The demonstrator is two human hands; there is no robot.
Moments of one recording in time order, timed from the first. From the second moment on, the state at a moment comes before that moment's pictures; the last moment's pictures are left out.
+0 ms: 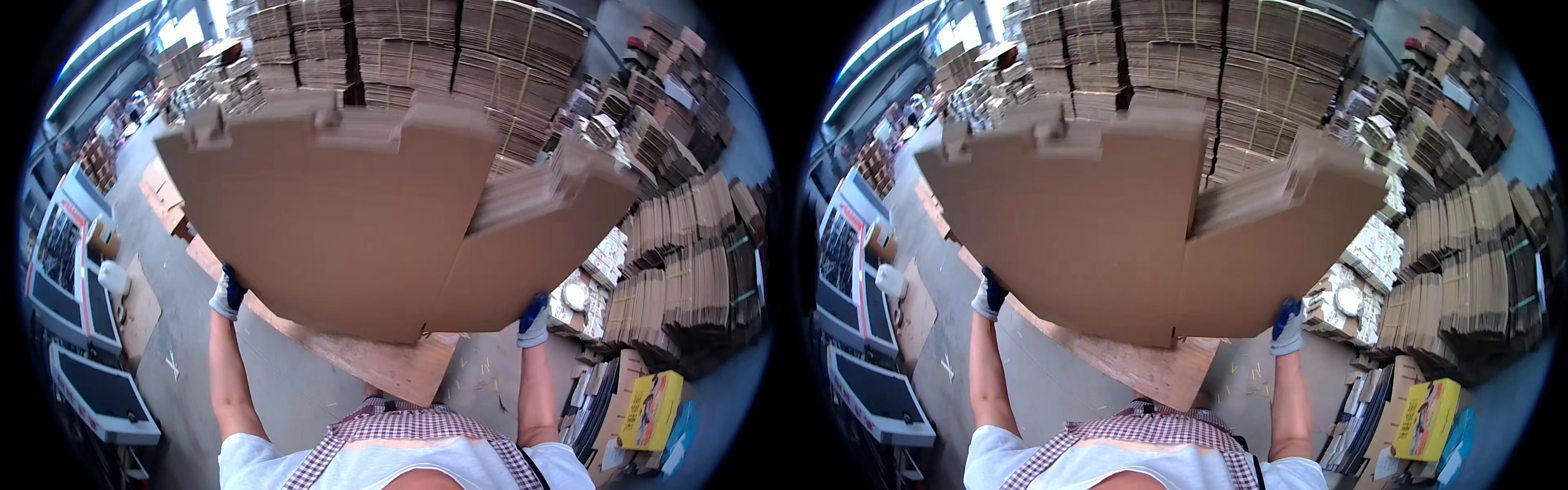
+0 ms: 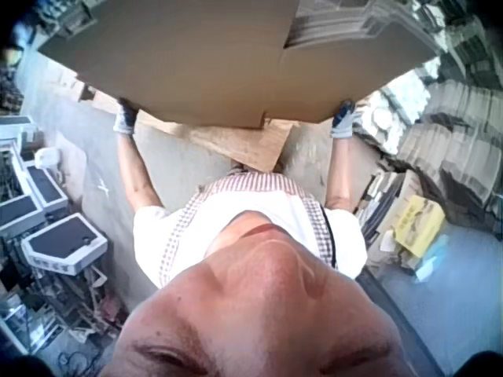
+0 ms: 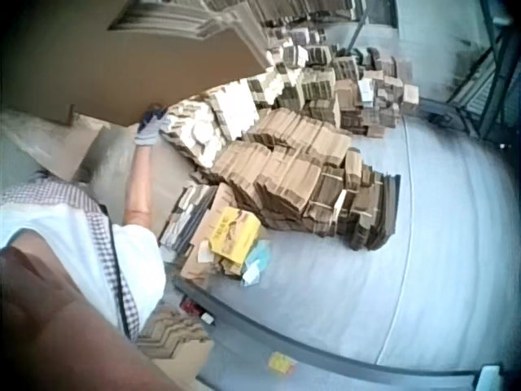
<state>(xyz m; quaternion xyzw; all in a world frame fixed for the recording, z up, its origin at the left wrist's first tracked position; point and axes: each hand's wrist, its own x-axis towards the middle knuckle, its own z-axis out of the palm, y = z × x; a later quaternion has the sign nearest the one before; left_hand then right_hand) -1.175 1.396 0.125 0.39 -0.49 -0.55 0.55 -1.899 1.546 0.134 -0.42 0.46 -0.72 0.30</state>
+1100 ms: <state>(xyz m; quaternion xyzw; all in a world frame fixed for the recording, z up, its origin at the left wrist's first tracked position) -1.228 1.394 0.190 0.36 -0.59 -0.57 0.45 -1.948 1.582 0.091 -0.47 0.10 -0.66 0.57</state>
